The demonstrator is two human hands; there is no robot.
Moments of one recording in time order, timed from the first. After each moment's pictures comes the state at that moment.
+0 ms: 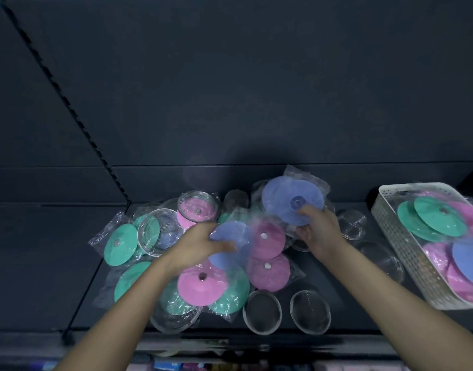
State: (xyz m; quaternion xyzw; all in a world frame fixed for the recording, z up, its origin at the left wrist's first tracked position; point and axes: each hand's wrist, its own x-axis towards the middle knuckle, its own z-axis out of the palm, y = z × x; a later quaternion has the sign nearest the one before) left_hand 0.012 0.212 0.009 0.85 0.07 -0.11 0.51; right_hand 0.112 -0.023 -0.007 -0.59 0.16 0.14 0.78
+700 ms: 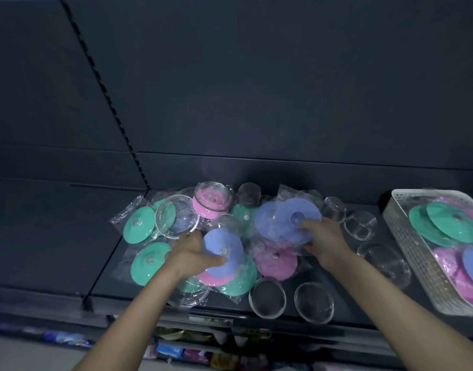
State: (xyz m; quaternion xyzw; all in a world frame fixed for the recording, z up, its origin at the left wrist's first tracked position) left_hand -0.034 0.224 -0.023 0.91 0.23 -0.13 0.31; right_hand 0.083 -0.021 -0.014 -0.67 0.15 0.18 0.71
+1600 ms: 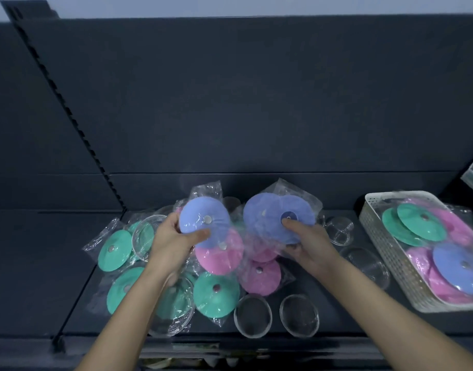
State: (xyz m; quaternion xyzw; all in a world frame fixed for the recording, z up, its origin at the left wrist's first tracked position) left_hand -0.005 0.198 0.029 0.65 0.24 0.12 0.71; right_hand 0.080 -0.031 0.012 -0.56 0.12 0.20 0.80
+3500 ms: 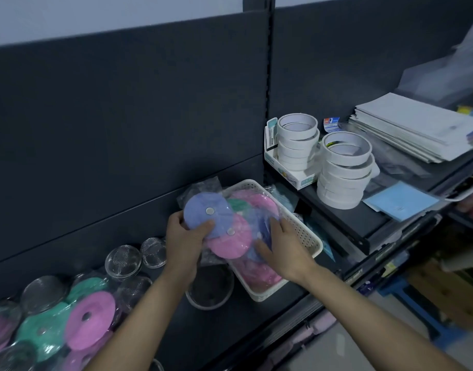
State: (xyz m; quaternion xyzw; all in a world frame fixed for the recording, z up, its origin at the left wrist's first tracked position) left_hand 0.138 -0.139 0.034 0.65 0.11 0.00 0.76; right_hand 0.100 -0.334 -0.015 -0.96 0.03 0.00 0.29
